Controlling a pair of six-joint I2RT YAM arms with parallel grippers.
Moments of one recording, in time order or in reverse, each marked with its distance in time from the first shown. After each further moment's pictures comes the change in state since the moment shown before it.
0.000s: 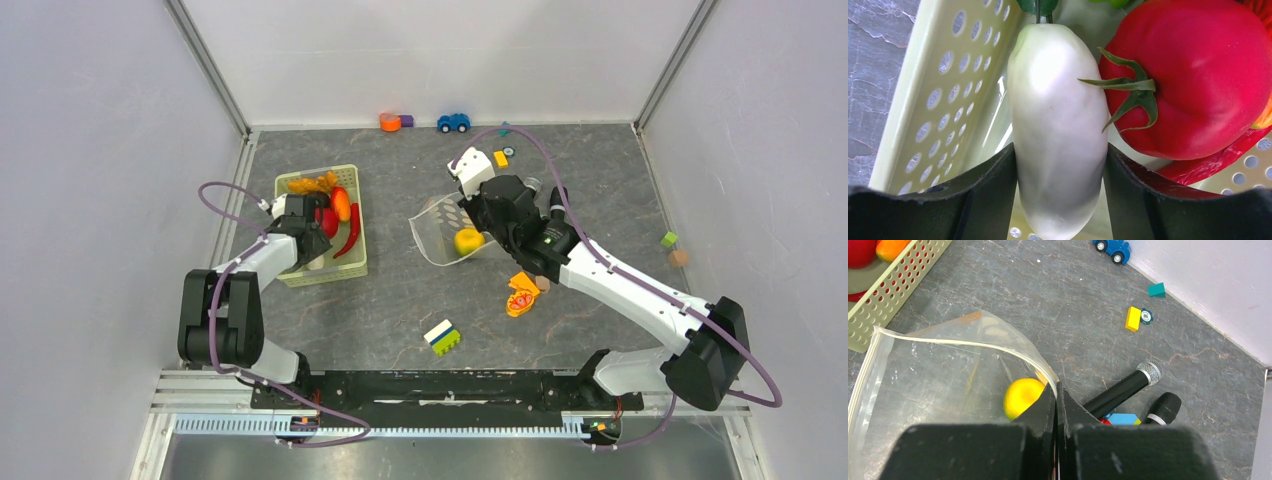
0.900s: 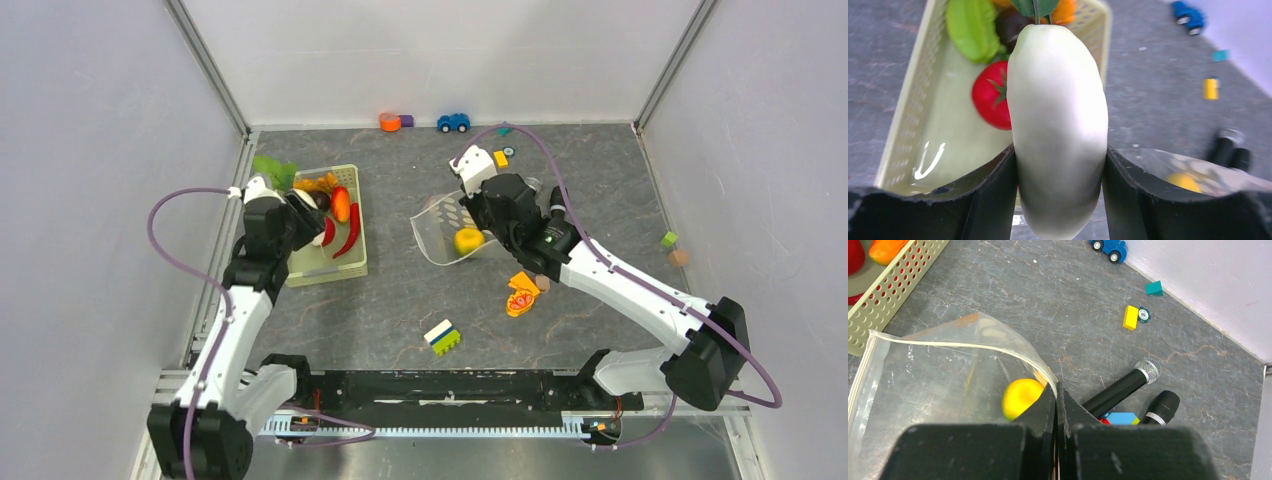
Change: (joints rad) left arm -0.002 -0.513 -0.029 -0.004 0.218 0.010; right arm -0.006 0.000 0.006 -0.004 0.006 0.008
